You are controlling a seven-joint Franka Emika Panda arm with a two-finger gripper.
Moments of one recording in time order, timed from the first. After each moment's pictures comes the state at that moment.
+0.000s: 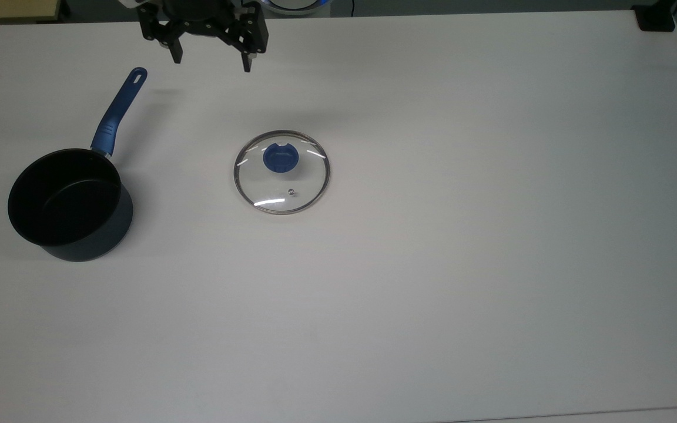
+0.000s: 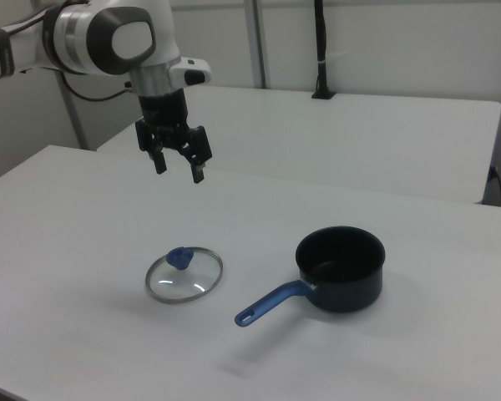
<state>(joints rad) -0.05 0.09 -0.02 -1.60 -0.04 1.67 0.00</state>
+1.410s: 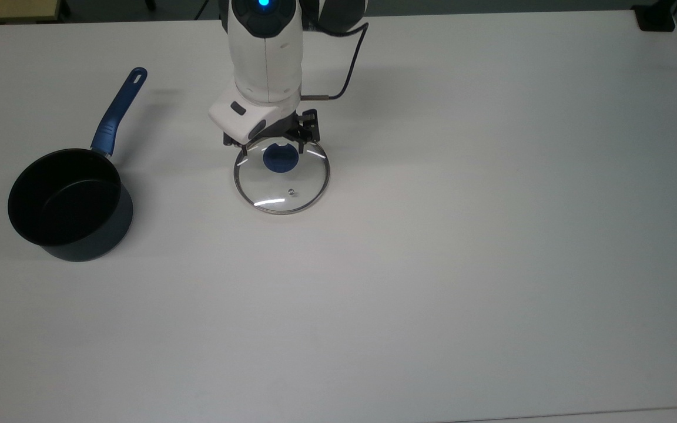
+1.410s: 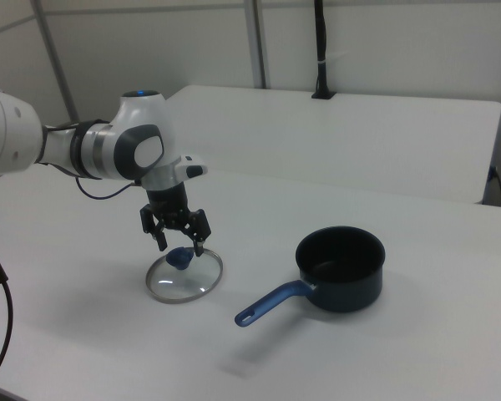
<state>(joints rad) 0.06 0.24 -0.02 -1.91 -0.09 2.10 -0.03</state>
